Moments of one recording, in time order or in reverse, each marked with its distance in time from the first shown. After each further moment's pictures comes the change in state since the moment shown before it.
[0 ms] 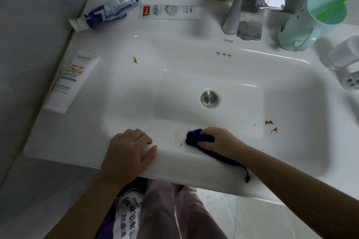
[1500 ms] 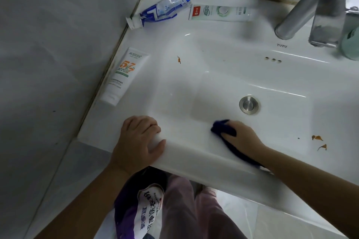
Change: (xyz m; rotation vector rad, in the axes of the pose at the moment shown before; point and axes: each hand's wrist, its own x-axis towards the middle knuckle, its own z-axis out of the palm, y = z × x) left_hand -0.016 -0.063 -0.029 0.110 0.136 0.020; right_hand 0.045 -0.029 0.020 -0.017 0.219 0.020
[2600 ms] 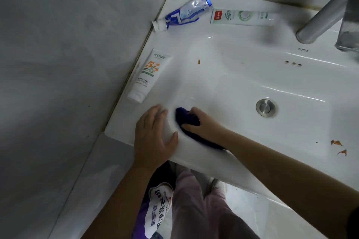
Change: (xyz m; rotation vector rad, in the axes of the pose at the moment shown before) left_hand -0.009 0.000 -0.003 -0.067 0.055 -0.348; right_hand 0.026 -0.122 0.047 0.202 -0.296 -0.195
